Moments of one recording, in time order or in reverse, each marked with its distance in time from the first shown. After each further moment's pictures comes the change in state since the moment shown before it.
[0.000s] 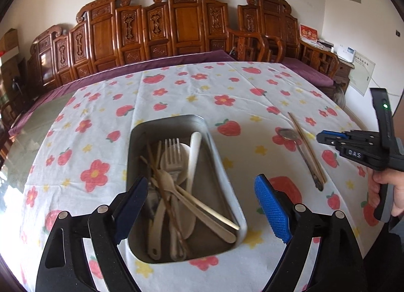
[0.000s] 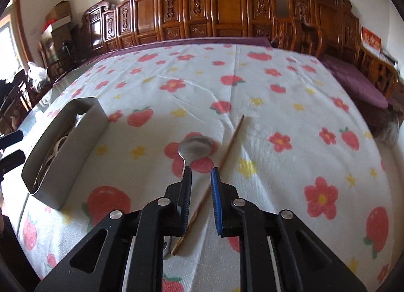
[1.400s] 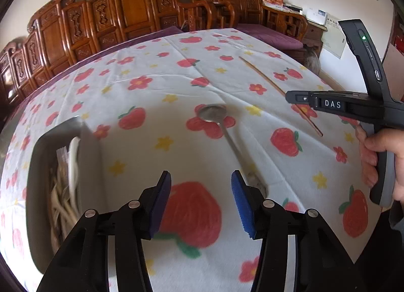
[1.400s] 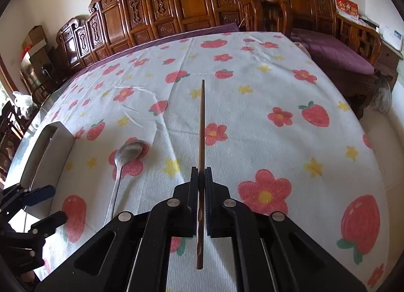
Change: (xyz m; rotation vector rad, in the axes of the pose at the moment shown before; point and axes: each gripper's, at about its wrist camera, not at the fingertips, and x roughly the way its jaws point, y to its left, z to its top) left arm 0.072 -0.136 0.012 0.149 0.147 -0.124; right arm -0.007 -0.088 -0.001 0.164 0.025 -0.017
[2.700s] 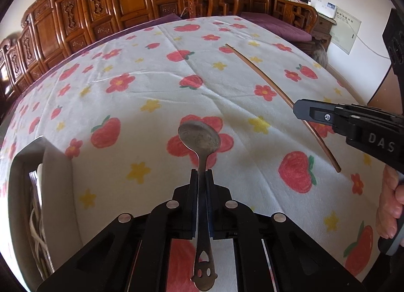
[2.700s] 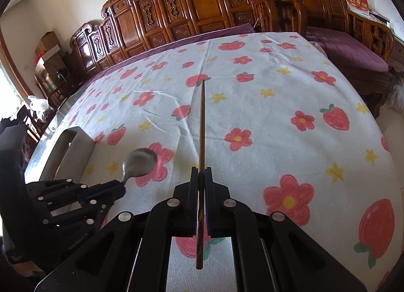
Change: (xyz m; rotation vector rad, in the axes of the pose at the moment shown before) left arm 0.049 -0.011 0.035 -0.029 0.071 0.015; right arm -0.003 0.013 0.004 0.003 -0.014 0.108
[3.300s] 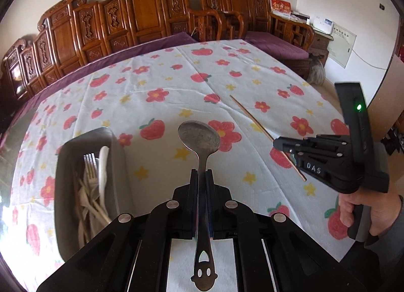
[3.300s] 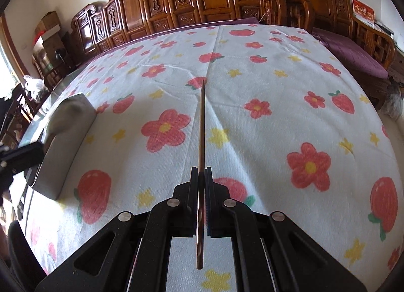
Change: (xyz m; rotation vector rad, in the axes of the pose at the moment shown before) left arm -0.104 0.031 -0.029 -0.019 -0.097 0.017; right arm 0.005 0.036 -0.036 -0.073 0.053 -0.057
